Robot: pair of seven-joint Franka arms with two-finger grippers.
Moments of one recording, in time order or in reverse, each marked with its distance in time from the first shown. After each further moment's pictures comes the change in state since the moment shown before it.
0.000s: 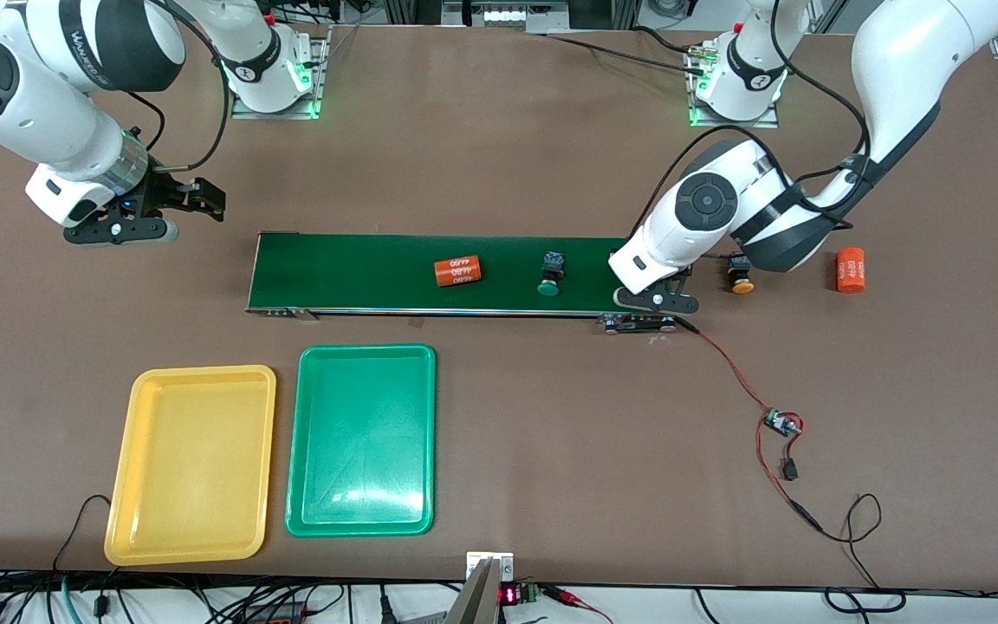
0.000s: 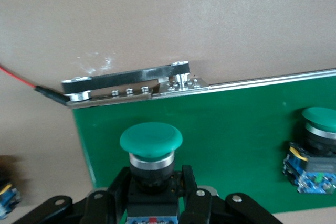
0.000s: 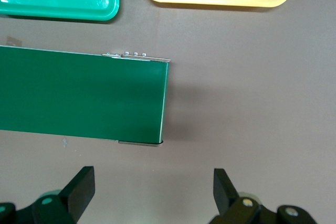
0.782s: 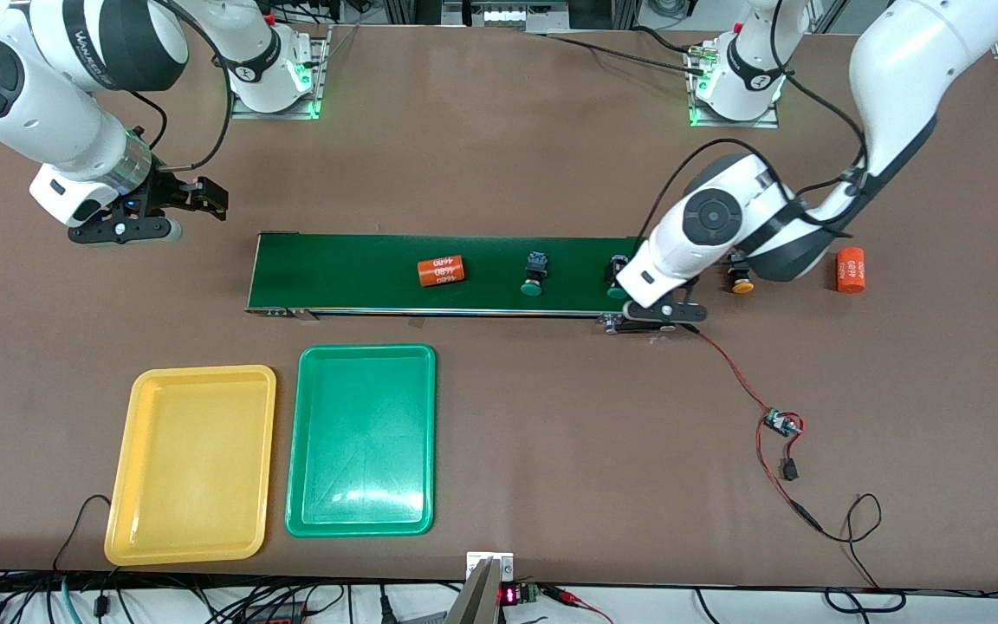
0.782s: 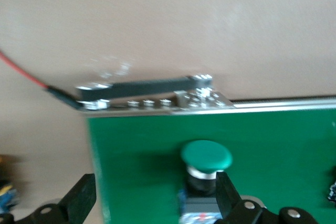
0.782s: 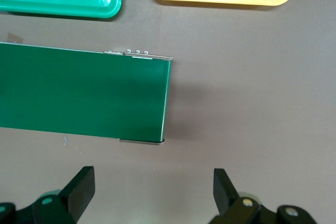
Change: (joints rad) left arm 0.015 -0.008 0.017 0.046 0.001 -0.050 -0.045; right arm 0.006 0.000 0.000 -0.001 0.000 -0.005 0.000
